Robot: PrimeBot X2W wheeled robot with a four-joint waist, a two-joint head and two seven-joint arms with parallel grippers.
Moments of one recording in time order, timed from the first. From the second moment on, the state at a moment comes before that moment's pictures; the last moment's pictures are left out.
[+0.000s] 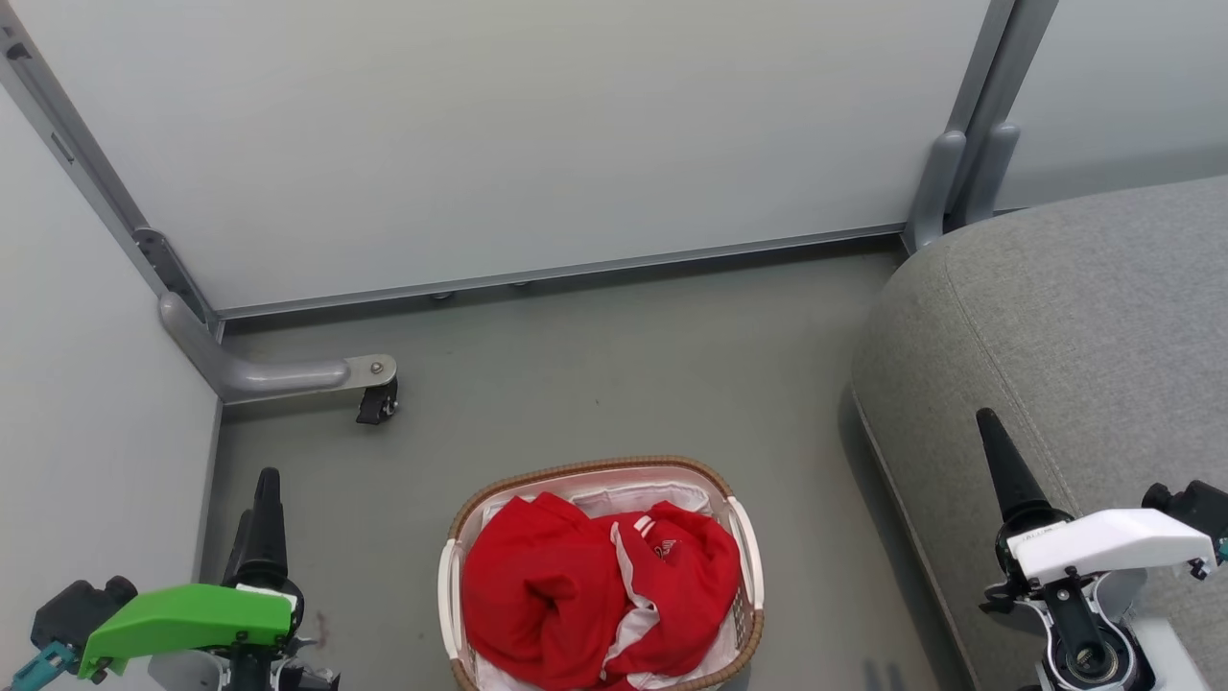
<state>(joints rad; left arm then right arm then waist) -0.08 0.07 0.07 0.32 -1.17 -0.12 0.01 -0.13 -0.09 -0.03 0.28 1.21 0.13 0.01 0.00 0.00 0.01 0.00</state>
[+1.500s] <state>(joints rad) -0.10 0.11 0.00 0.34 -0.53 -0.10 -0.14 -0.18 -0.14 0.05 0.30 0.57 0.13 -0.14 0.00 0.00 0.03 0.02</state>
